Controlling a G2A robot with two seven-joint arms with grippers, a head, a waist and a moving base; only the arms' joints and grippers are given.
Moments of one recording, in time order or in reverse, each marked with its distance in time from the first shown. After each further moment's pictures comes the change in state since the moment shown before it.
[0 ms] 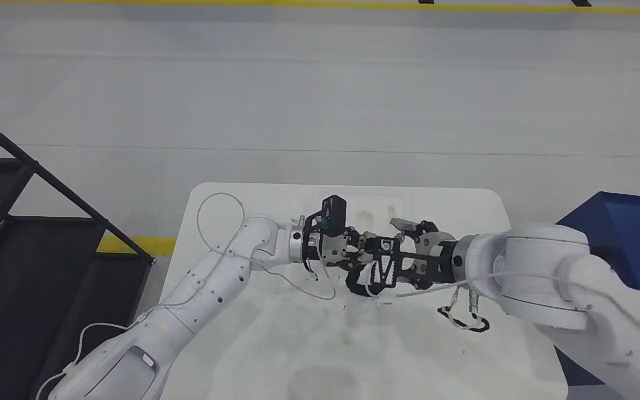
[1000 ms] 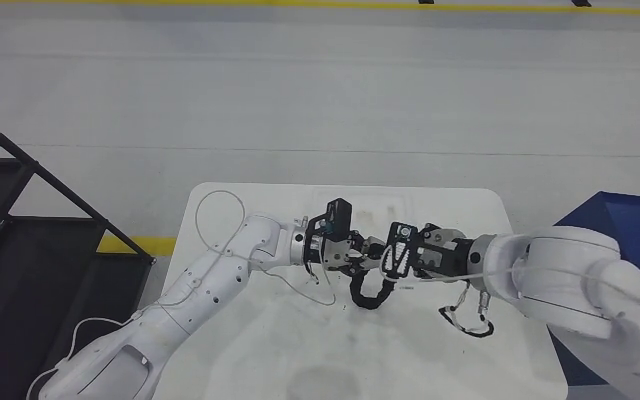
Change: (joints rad) left arm -0.023 0.032 0.042 -0.068 -0.048 0.000 -0.040; right arm -0.069 0.034 0.110 -0.044 0.072 0.126 -0.058
